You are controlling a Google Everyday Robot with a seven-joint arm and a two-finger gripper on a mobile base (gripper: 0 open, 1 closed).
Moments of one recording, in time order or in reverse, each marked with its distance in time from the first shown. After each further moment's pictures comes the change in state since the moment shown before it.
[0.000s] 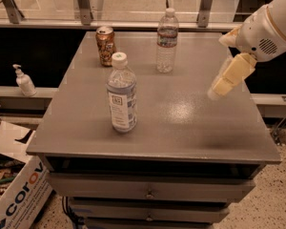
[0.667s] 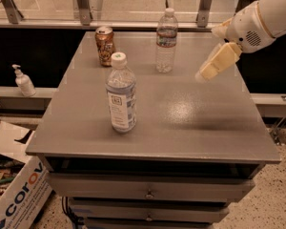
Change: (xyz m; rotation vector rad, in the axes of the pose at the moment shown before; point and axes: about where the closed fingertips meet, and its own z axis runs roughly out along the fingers) arm -0.019 -0.047 0.019 0.035 -0.150 0.048
